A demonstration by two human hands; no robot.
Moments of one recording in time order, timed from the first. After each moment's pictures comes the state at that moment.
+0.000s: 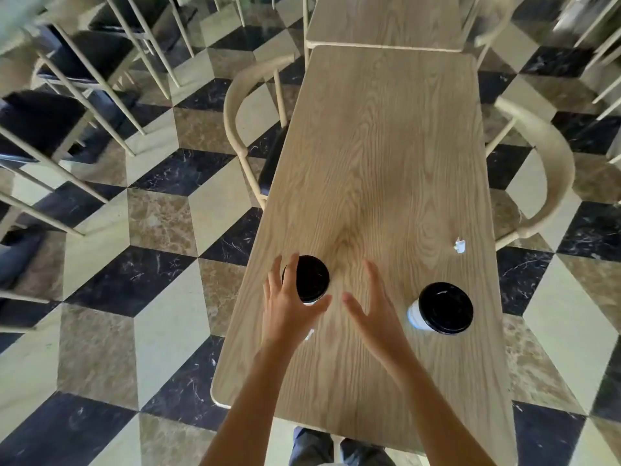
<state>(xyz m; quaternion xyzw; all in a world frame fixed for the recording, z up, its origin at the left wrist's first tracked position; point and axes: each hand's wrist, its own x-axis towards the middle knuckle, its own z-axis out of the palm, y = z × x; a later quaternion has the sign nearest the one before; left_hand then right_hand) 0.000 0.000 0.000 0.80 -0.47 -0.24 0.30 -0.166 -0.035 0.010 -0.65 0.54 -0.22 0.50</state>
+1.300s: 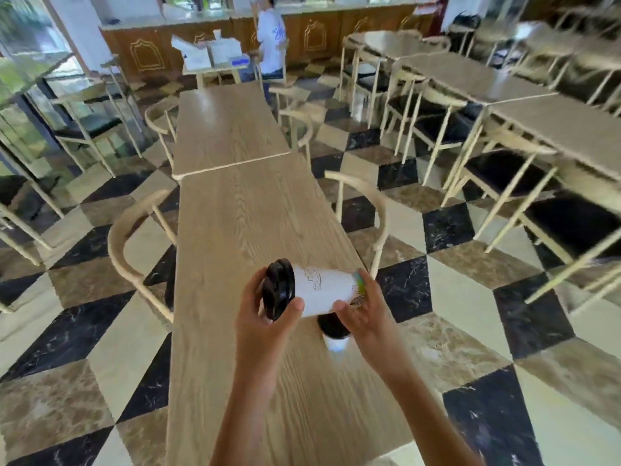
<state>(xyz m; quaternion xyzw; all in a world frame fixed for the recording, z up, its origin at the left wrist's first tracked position) -0.097 0.003 0.167 0.49 -0.46 -0.47 0.57 -0.272 0.016 0.138 -0.50 0.53 -0.53 0.43</state>
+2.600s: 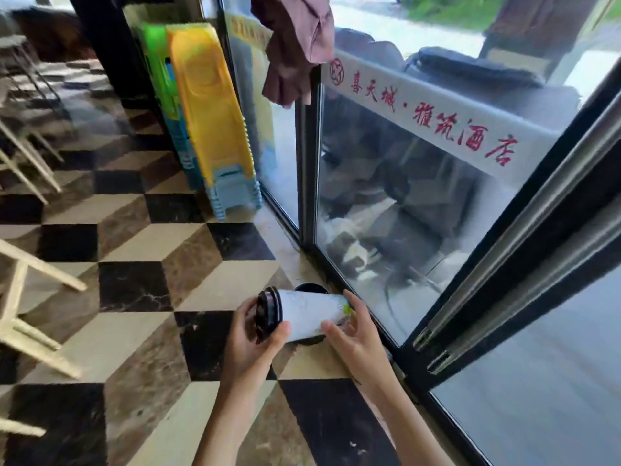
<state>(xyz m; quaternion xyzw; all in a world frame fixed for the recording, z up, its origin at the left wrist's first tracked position) -1.020 0.565 0.121 -0.05 -0.66 -0.74 -0.08 -0.965 0.743 0.102 0.20 0.67 -0.72 -0.08</state>
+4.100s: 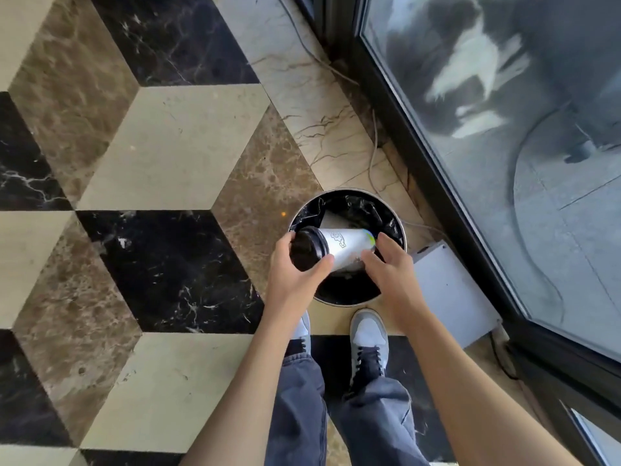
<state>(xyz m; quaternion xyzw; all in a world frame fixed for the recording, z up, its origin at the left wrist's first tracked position) -1.442 0.753 -0.498 0.17 -0.80 -0.46 -0.36 -1.379 0.913 -0.524 0.46 0.57 -0.66 0.18</state>
